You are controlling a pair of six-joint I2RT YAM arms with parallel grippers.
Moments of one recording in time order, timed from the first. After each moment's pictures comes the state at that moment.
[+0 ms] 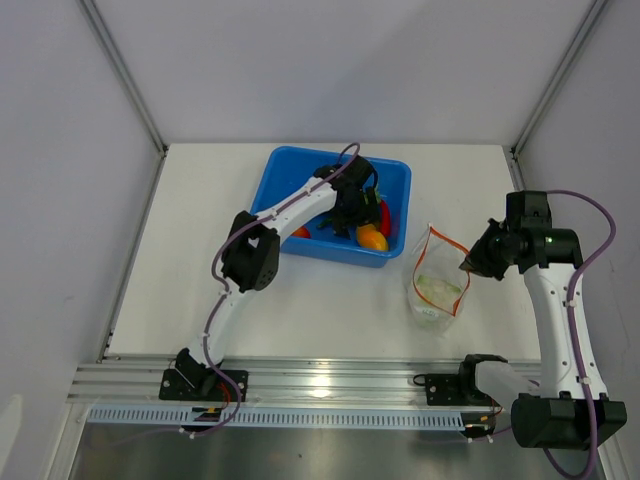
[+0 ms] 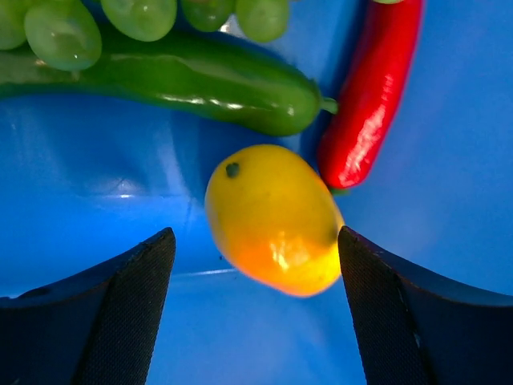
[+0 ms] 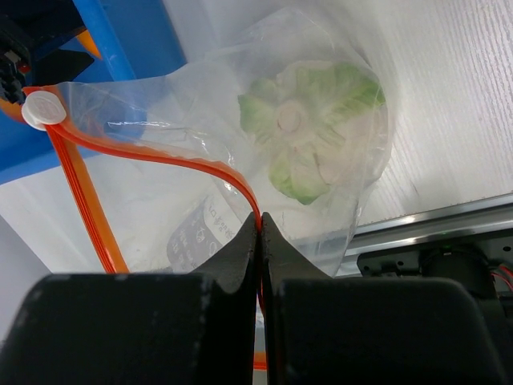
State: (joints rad) left arm -0.68 2.41 2.20 -0.93 0.10 -0.86; right arm -0.03 1.06 1.23 -1.21 -0.14 0.60
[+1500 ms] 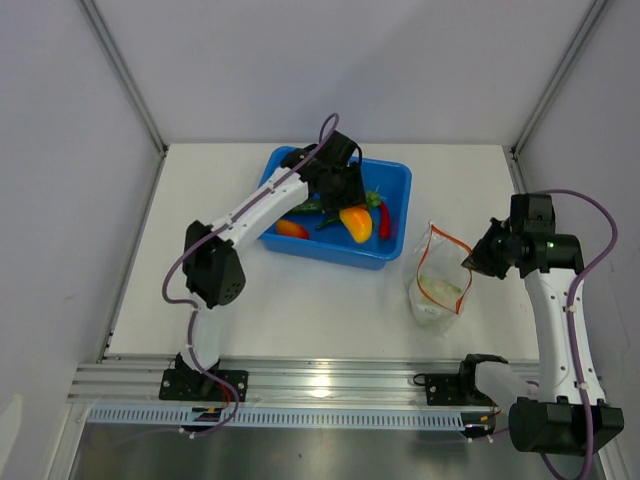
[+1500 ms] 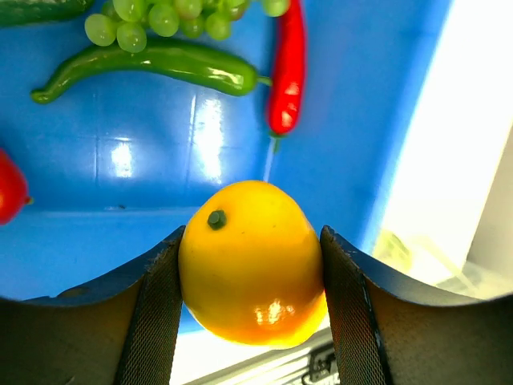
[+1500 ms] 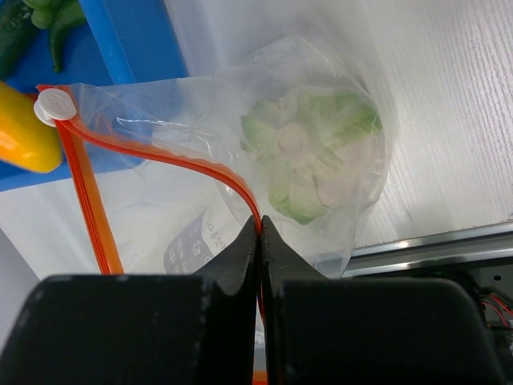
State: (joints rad) left arm -0.67 2.11 2.07 -0.93 0.03 -0.79; right arm -0.06 1.03 1.20 -1.15 -0.15 0.55
